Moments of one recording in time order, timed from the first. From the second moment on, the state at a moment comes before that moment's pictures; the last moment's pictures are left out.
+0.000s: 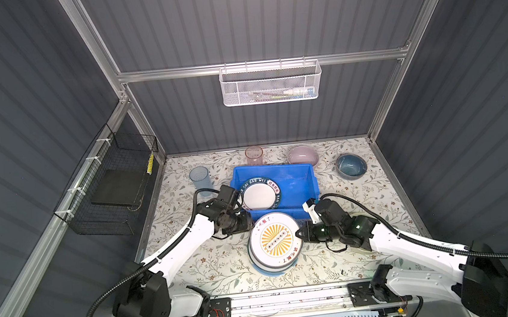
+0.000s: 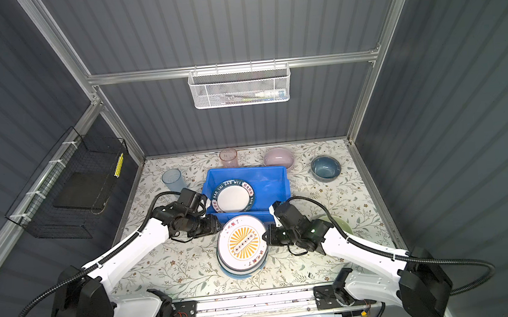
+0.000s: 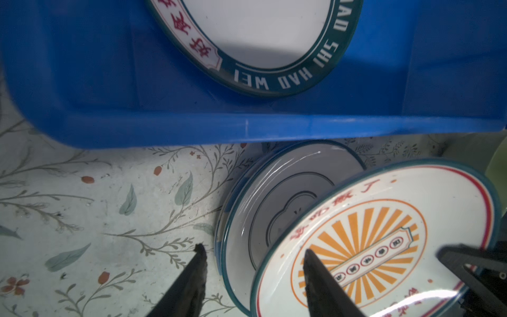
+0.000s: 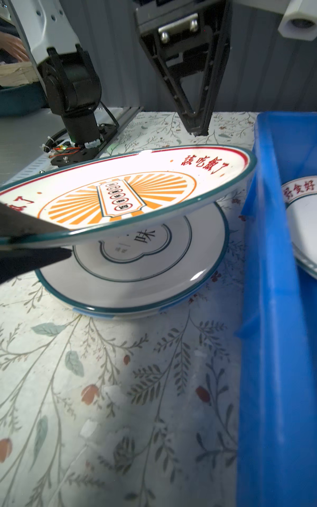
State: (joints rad) left arm -0.53 1.32 0.97 -0.79 0.23 -0.50; right arm 0.79 1.11 0.67 -0.36 -0.25 0.83
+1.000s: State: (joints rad) left arm -0.35 1.60 1.23 -0.84 0.08 -0.37; right arm 0.47 1.64 1.38 -0.56 -0.24 0.59
